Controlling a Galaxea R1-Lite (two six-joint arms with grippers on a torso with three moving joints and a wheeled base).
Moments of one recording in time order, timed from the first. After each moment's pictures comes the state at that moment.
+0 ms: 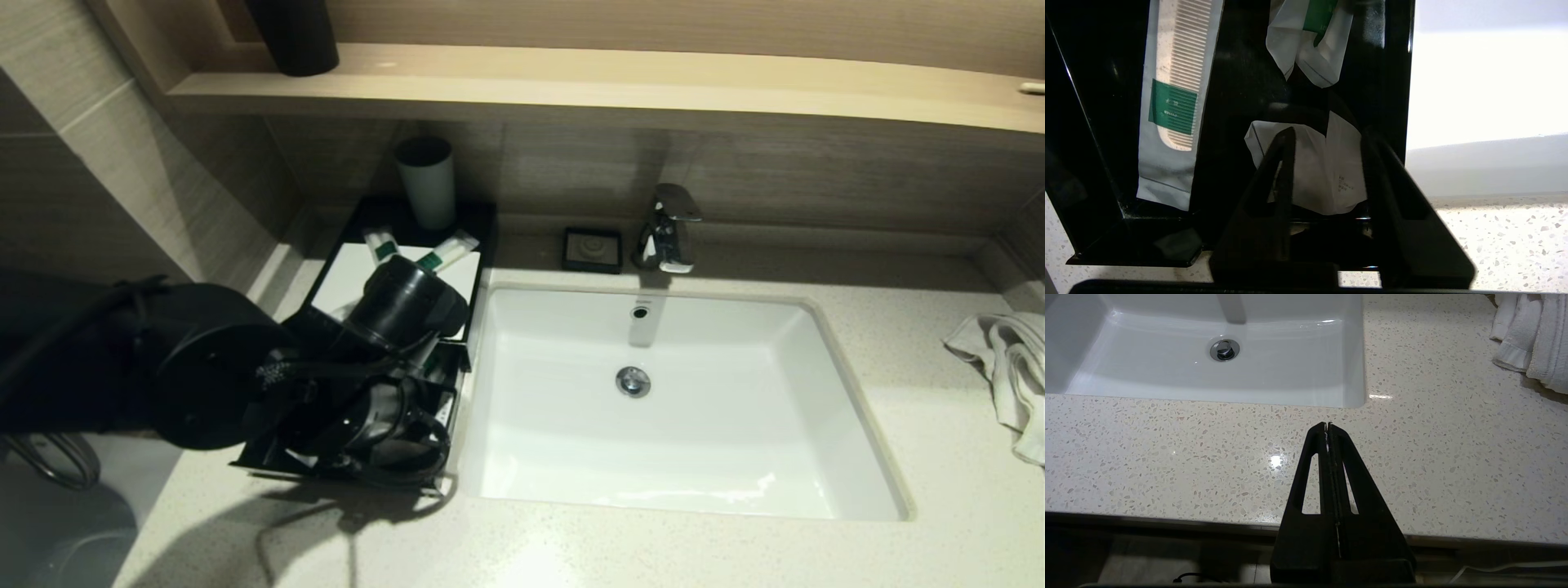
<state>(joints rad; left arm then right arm) -0.70 1.75 -1.17 0.28 0.43 -0.30 0.00 0.00 0.00 0.00 0.00 0.00</state>
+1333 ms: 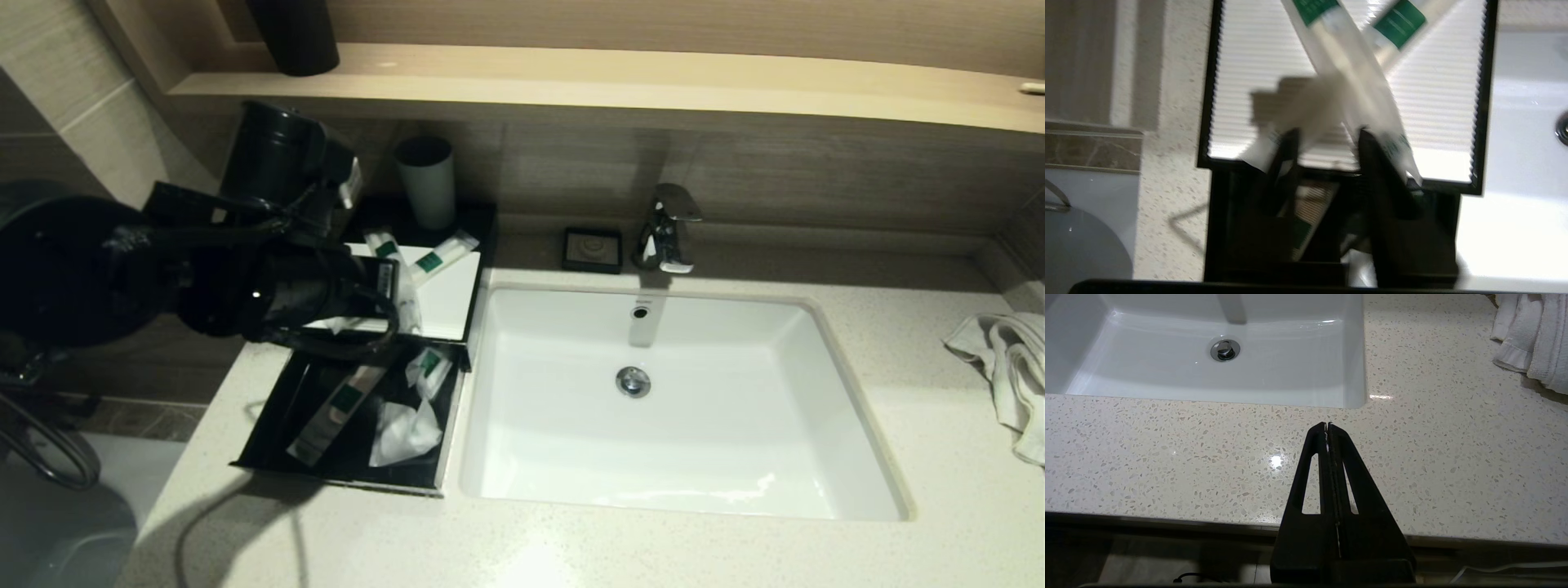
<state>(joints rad) -0.51 1.65 -1.32 0.16 0.45 -0.16 0.00 0.00 0.00 0.00 0.00 0.00</state>
